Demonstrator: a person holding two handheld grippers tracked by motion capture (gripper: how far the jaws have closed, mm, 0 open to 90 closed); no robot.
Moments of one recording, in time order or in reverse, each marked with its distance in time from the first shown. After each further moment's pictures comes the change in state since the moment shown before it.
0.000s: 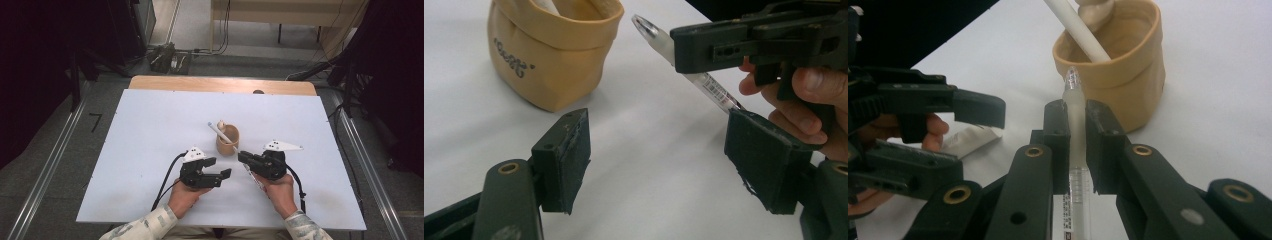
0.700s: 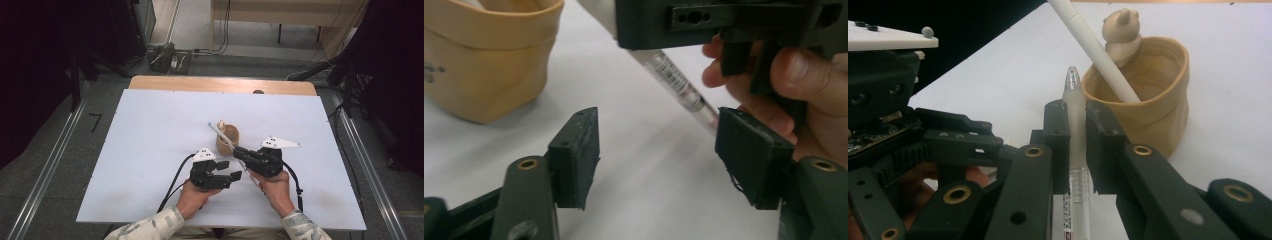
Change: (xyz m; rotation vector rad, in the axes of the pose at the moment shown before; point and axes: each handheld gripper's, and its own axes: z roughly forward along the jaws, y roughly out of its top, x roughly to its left) left arm -0.012 0.002 0.020 -0.001 -0.125 -0.034; right arm 0.011 0.012 0.004 -0.052 0.046 -0.032
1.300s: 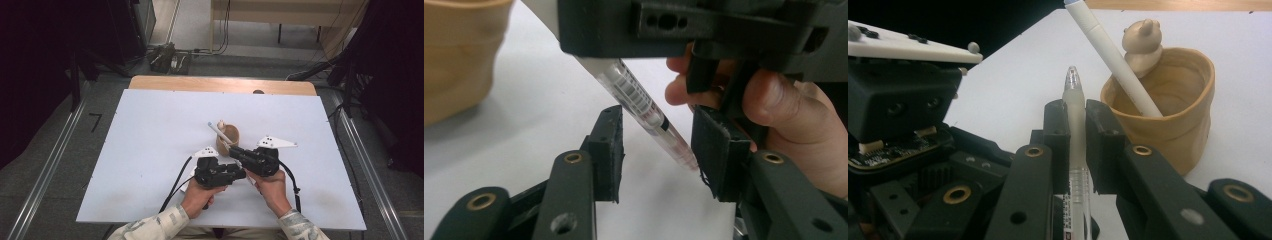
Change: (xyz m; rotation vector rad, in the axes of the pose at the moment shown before) left arm 0.003 0.002 0.011 -0.003 -0.146 -0.079; right arm 0.007 0.003 0.005 -0.017 0.029 -0.010
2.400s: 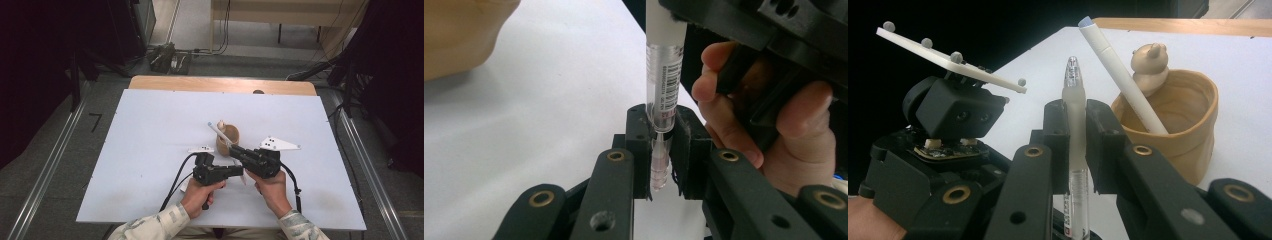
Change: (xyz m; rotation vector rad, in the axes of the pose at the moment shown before) left arm 0.015 -0.001 -0.001 0.002 -0.060 -0.174; right arm 0.004 0.000 -0.006 -0.058 0.022 -0.032
